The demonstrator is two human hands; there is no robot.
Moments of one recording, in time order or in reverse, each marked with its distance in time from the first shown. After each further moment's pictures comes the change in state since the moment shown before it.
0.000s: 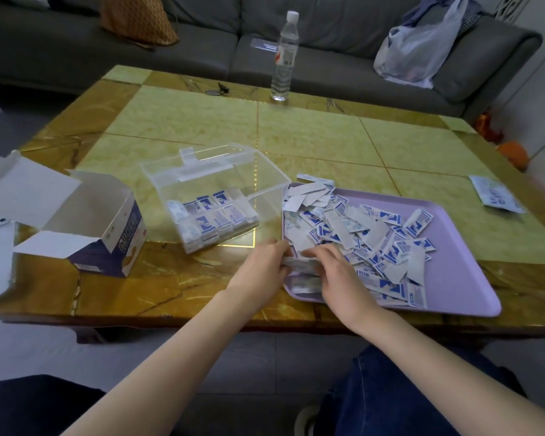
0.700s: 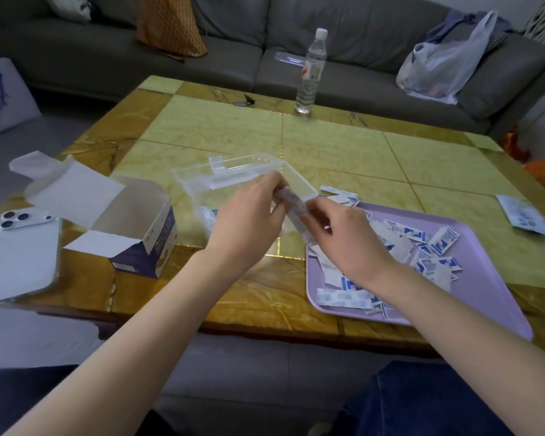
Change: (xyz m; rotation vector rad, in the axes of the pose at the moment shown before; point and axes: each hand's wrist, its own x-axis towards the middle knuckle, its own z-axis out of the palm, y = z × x) left_hand -0.004 0.016 -0.098 0.049 0.432 0.062; right_hand 0.048 -0.077 -0.046 0.081 0.184 -0.261
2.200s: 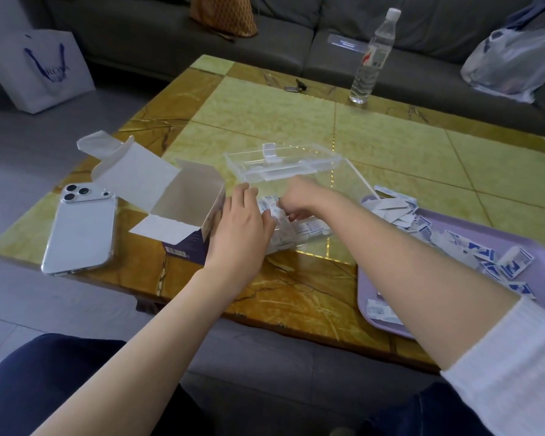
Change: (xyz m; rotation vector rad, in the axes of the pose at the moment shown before) left_hand -0.027 -0.076 -0.013 0.317 -0.070 -0.324; right_hand 0.128 -0.039 0.109 -0.128 -0.585 0.474
